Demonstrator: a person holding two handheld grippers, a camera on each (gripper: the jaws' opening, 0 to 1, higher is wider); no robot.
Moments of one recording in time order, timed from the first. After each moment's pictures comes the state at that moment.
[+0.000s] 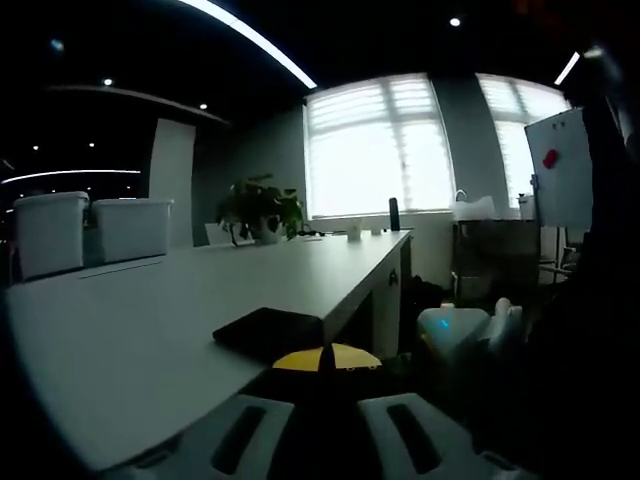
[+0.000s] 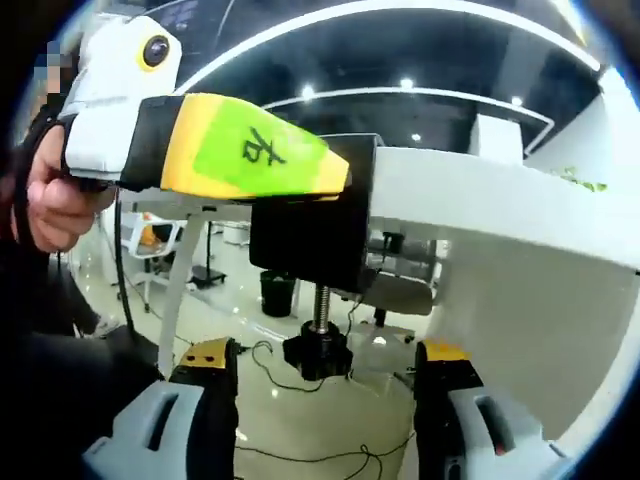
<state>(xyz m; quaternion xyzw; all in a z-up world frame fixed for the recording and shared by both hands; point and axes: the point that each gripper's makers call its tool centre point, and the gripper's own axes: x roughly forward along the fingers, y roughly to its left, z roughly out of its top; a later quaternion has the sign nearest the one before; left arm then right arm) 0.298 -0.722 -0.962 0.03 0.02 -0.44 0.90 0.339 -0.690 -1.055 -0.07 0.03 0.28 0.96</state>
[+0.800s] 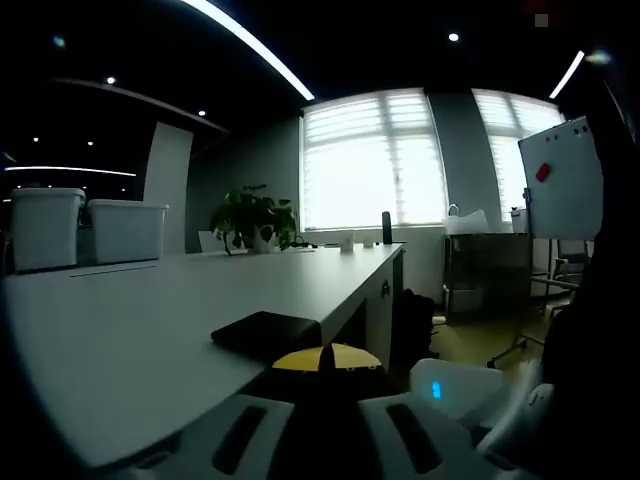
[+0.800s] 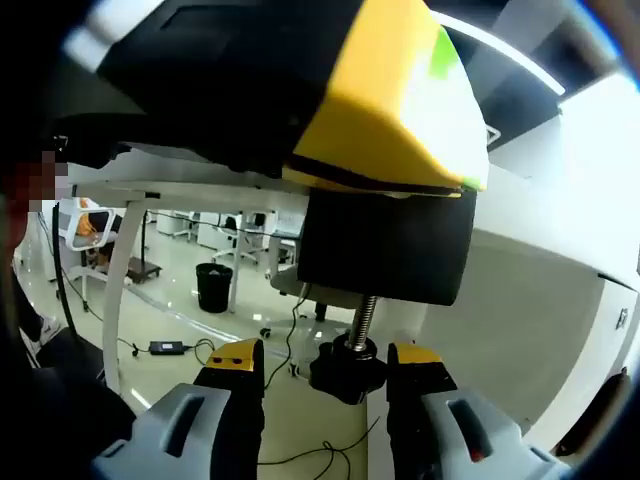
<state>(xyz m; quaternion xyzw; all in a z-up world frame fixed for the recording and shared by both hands) 0.296 -0.723 -0.959 0.01 0.00 -0.46 0.89 0.354 -0.681 -1.052 -0.11 0.02 0.16 0.98</state>
